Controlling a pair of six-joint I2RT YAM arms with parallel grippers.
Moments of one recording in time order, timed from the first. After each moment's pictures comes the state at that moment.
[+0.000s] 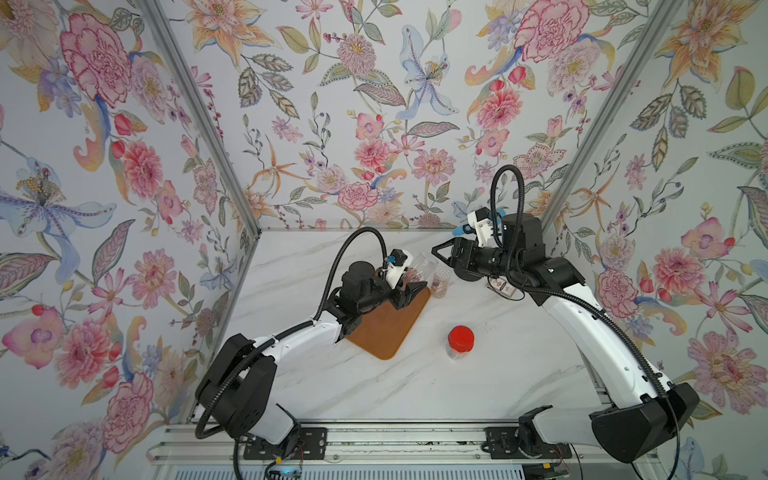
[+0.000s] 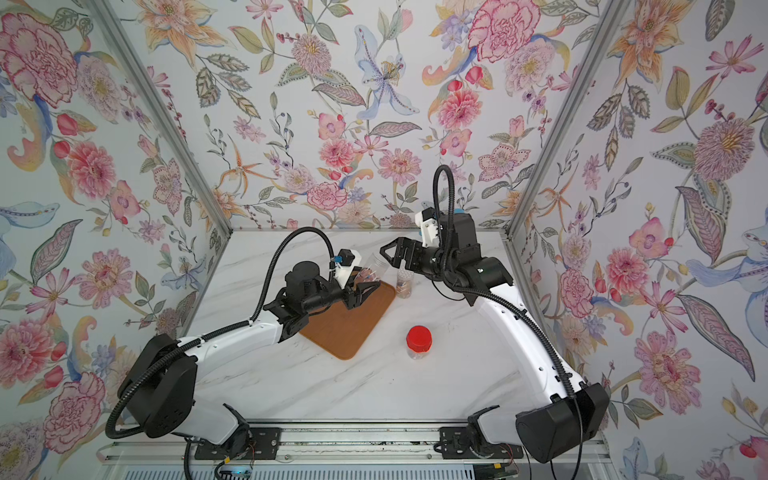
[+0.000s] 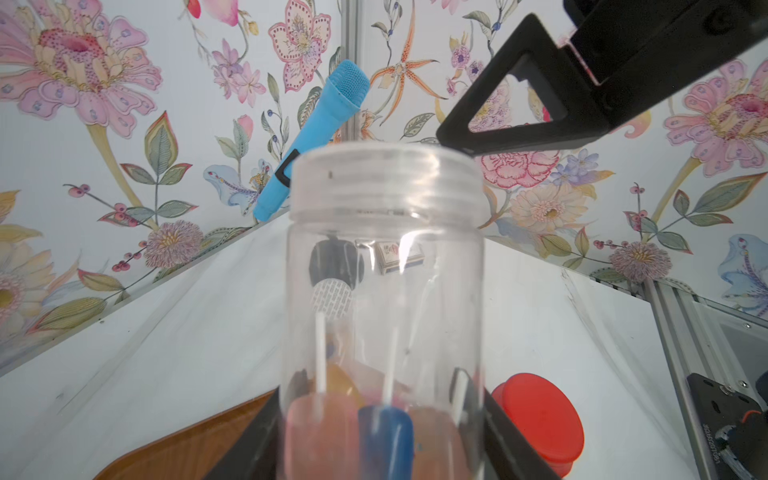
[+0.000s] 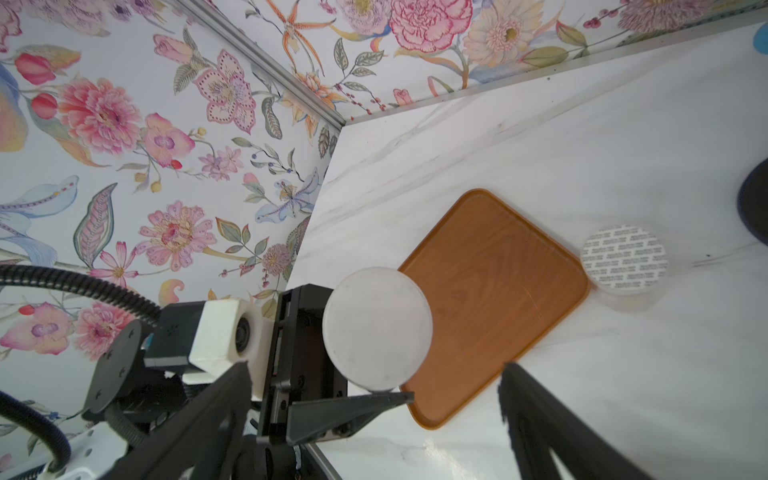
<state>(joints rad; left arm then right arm) -0.66 1.51 0.93 0.42 0.36 -0.04 0.41 1.34 1.42 -0.57 -0.44 0.59</state>
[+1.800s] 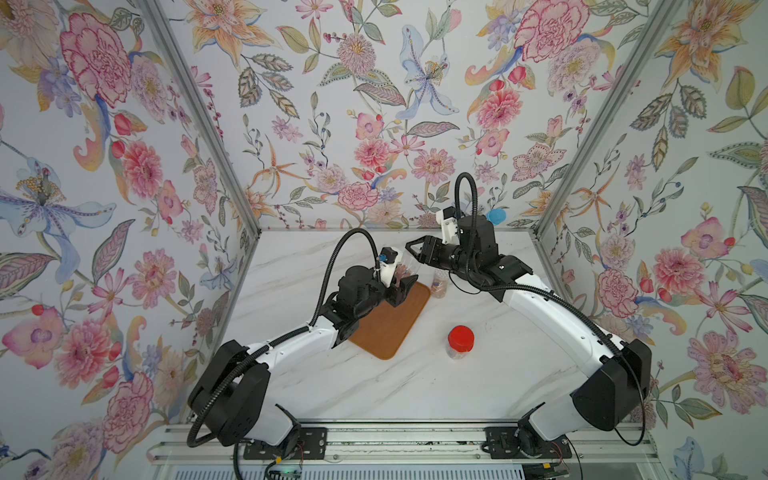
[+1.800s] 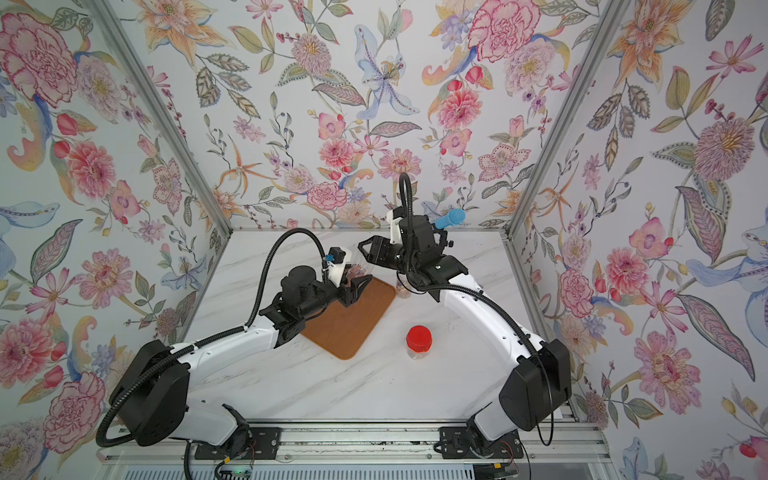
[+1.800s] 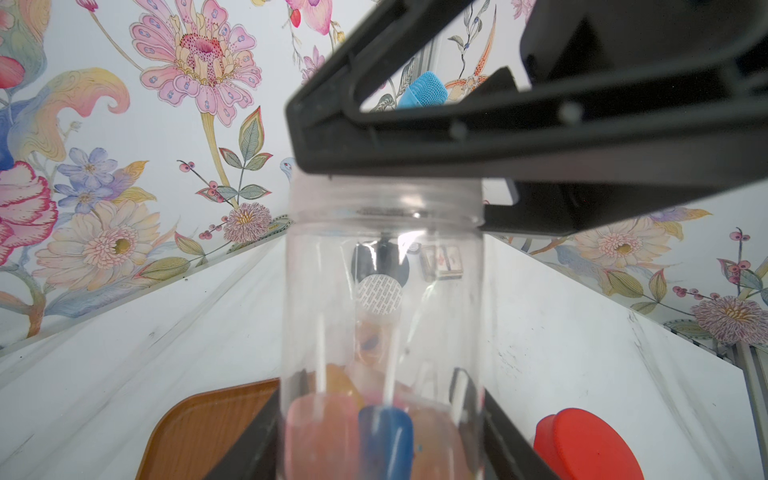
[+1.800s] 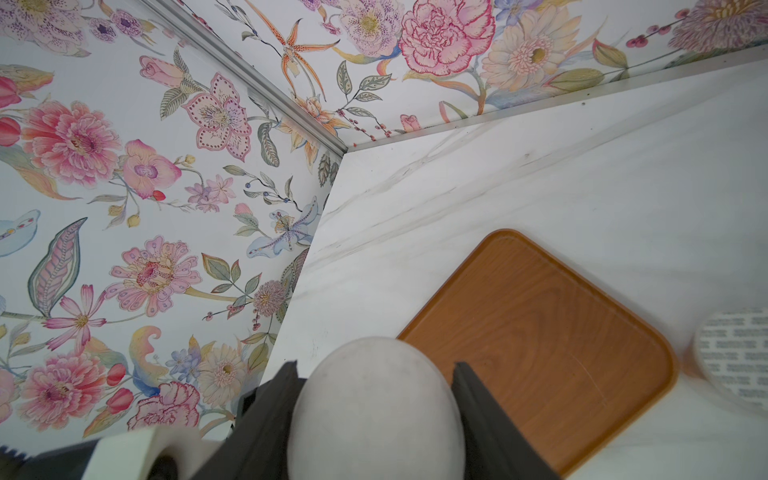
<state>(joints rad) -0.67 1.47 0.90 0.42 0.18 -0.09 0.58 1.53 1.44 -0.33 -0.26 0.67</state>
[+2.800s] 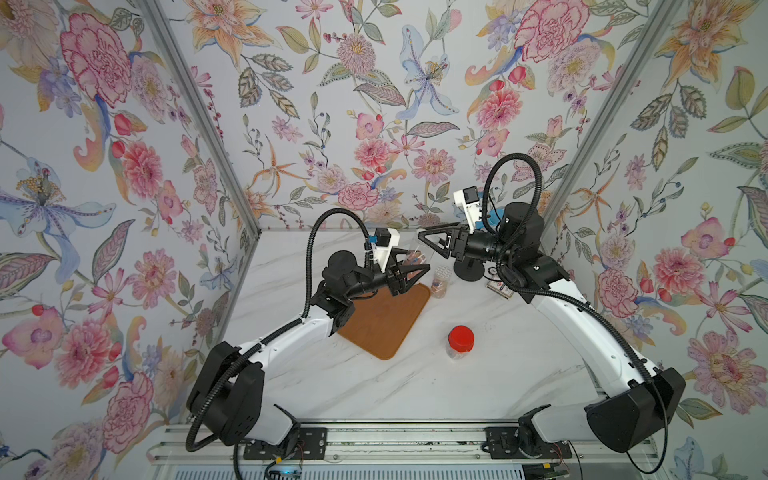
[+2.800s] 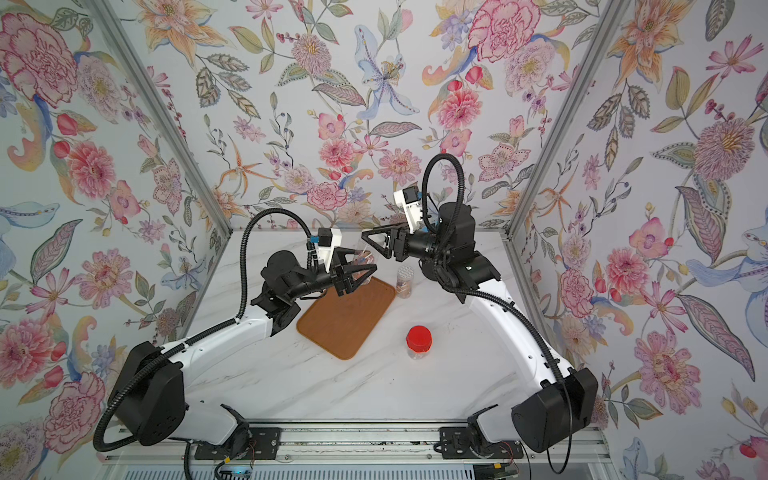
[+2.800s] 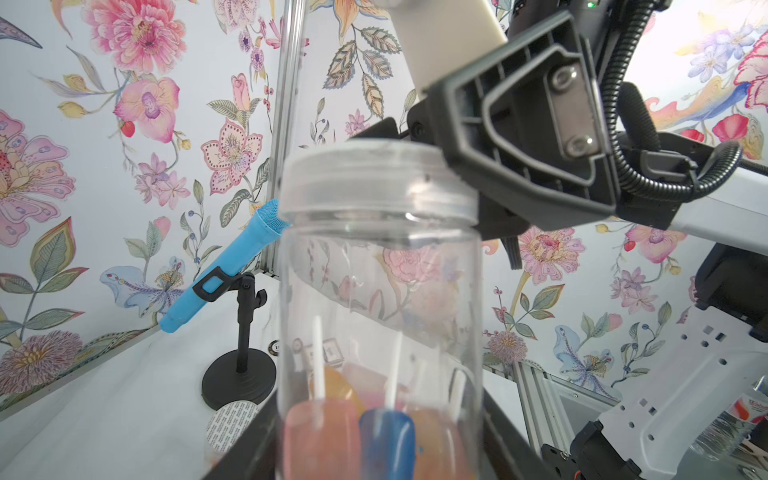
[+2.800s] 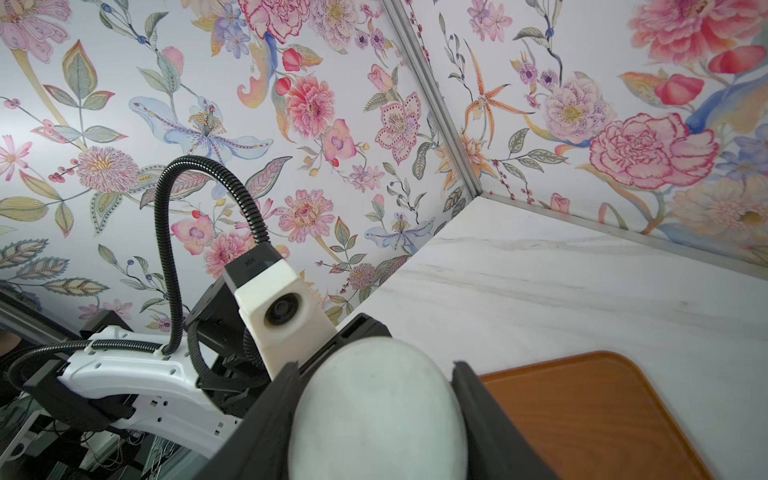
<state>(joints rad) -0.60 1.47 1.01 0.63 0.67 -0.33 0.44 1.40 1.43 -0.12 -0.79 0.47</state>
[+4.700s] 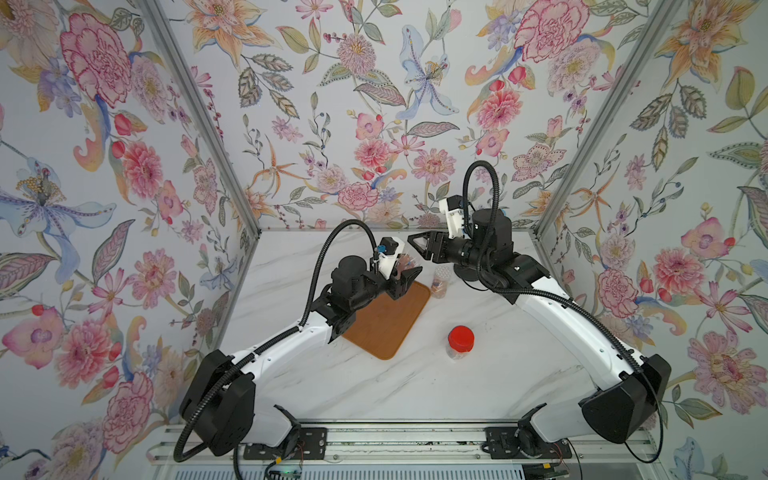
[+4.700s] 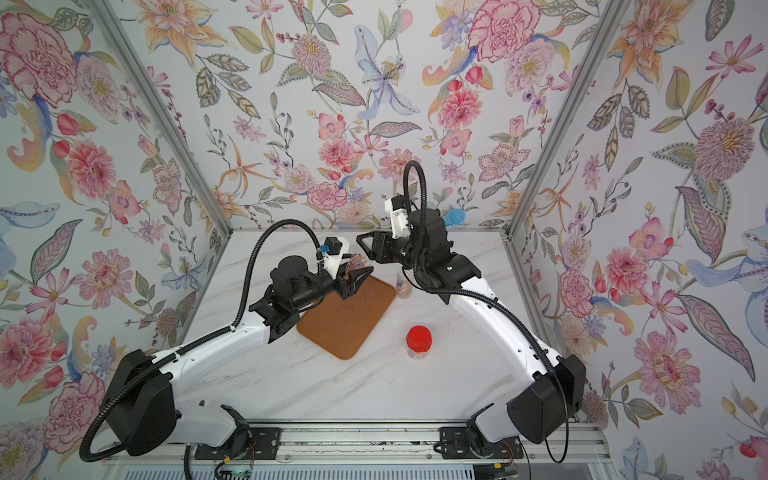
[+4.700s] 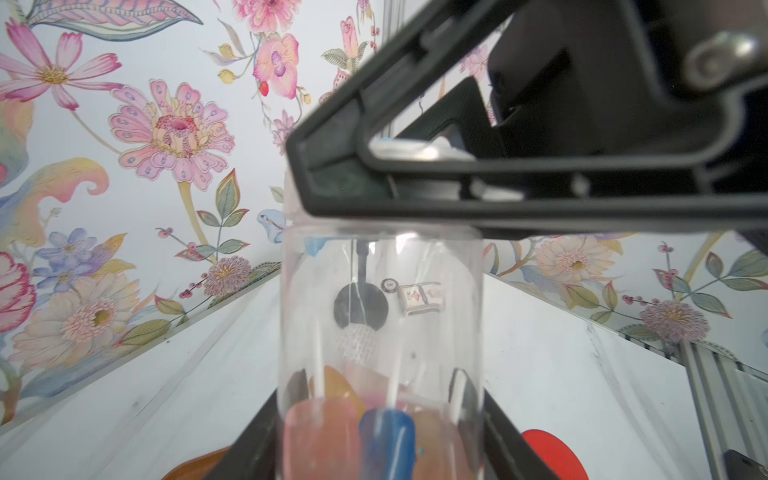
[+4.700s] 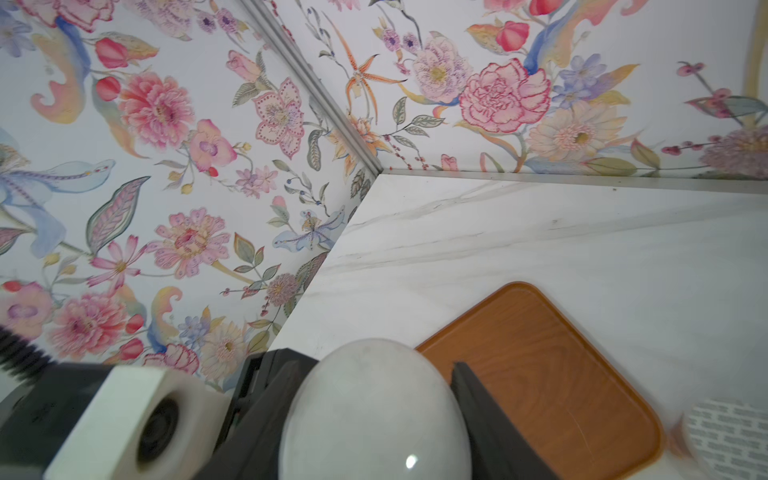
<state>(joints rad) -0.65 1.41 0.98 0.40 0.35 -0.08 0.55 1.45 1.46 -0.28 -0.44 0.48</state>
